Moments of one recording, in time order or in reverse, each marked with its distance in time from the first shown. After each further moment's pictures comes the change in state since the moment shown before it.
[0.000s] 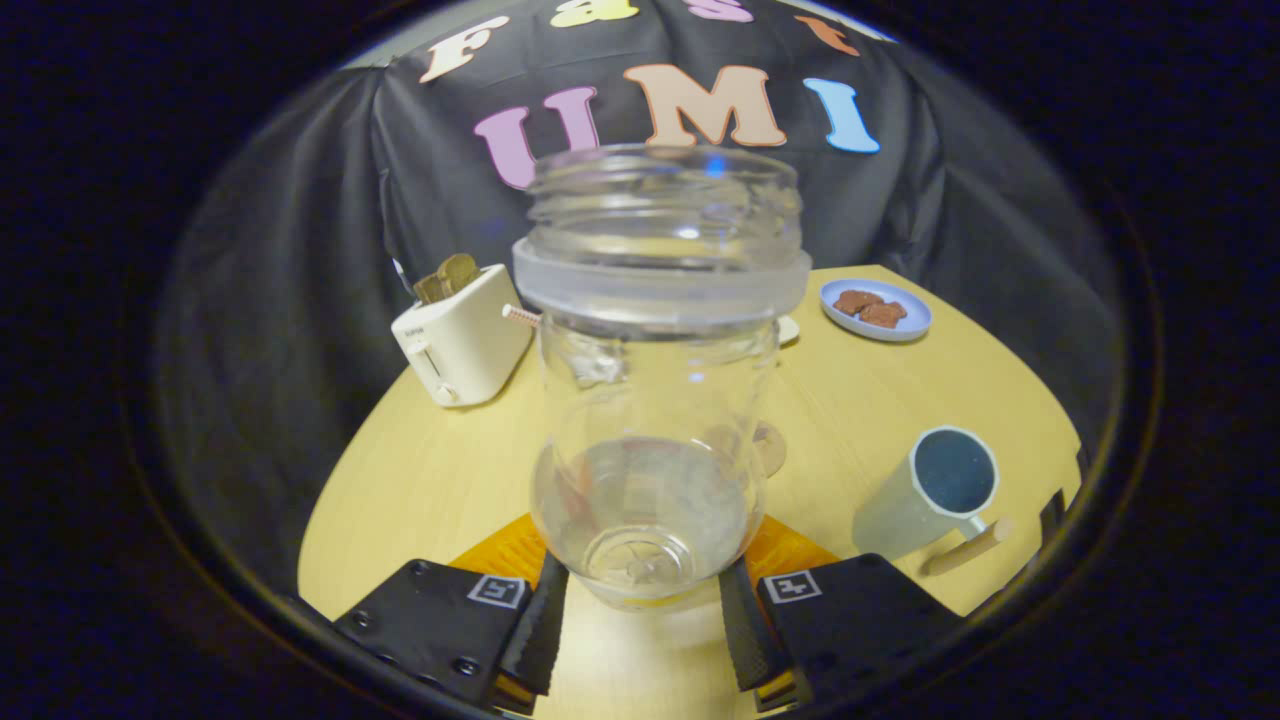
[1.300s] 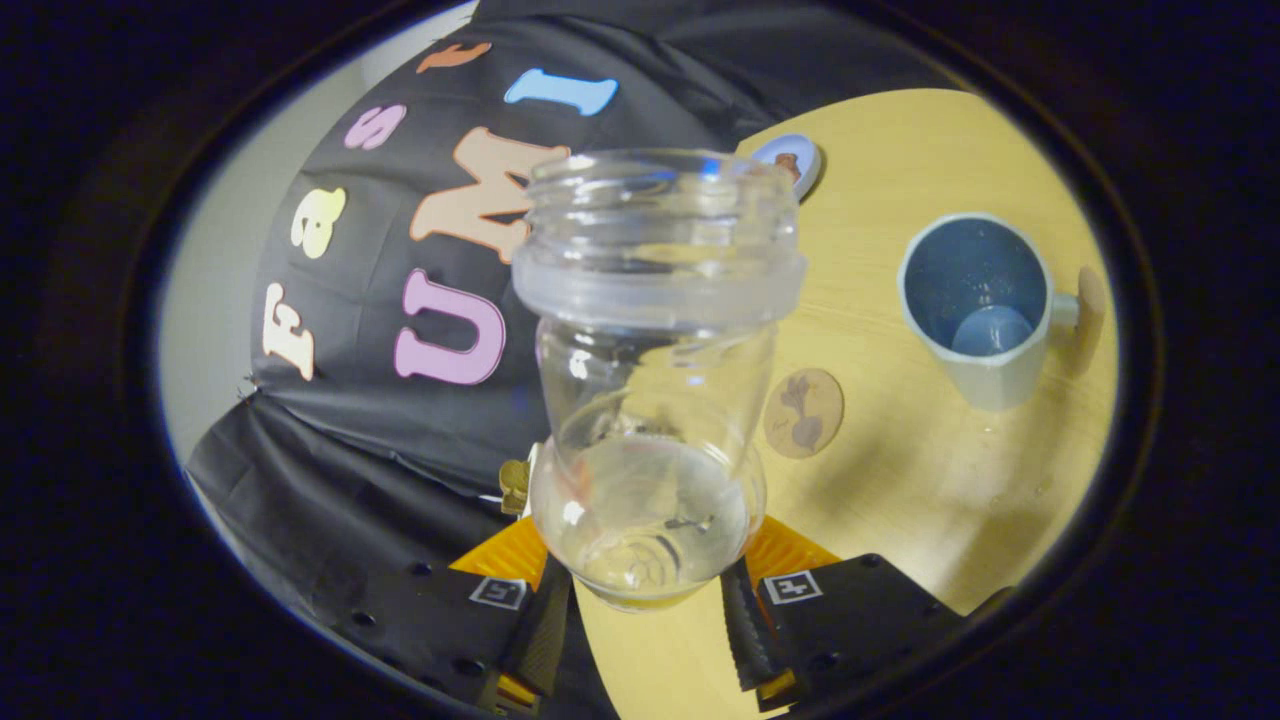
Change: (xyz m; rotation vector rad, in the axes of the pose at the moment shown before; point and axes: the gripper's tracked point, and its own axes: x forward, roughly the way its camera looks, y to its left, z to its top) arm 0.008 -0.018 0.042 0.919 -0.070 0.211
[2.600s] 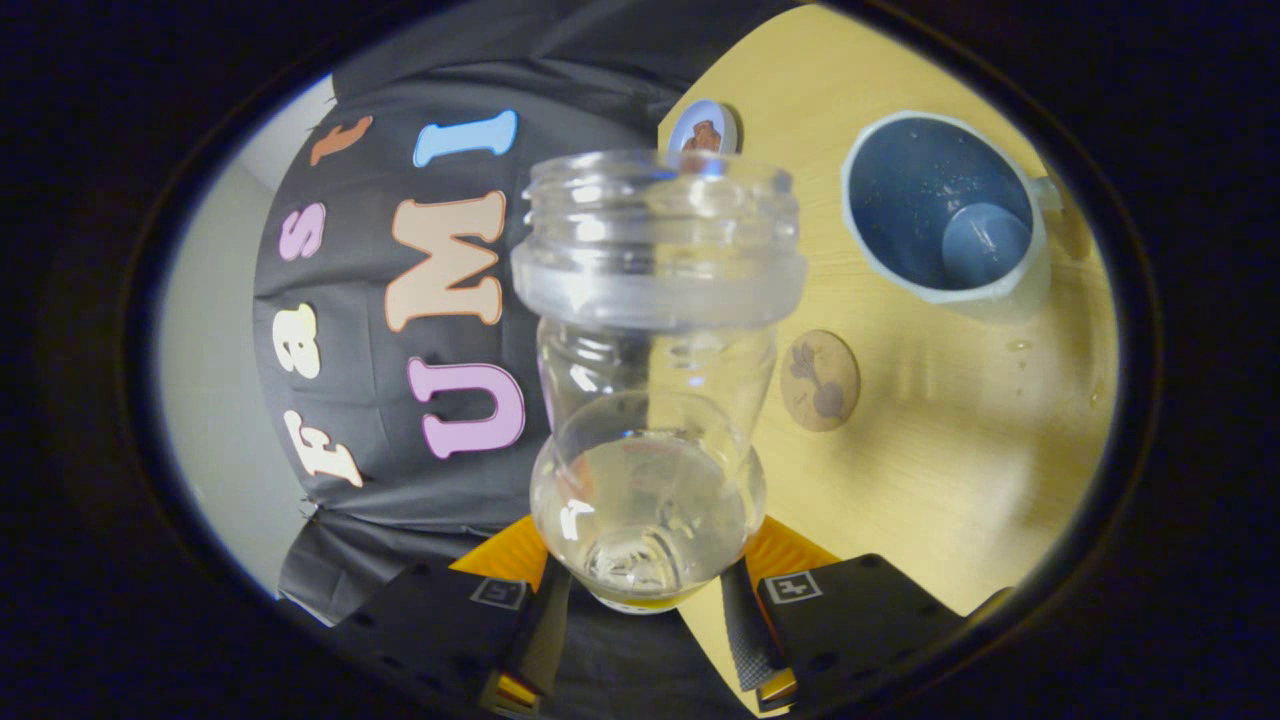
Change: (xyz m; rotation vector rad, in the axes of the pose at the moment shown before) arm 0.012 0.006 0.015 0.356 0.004 0.087
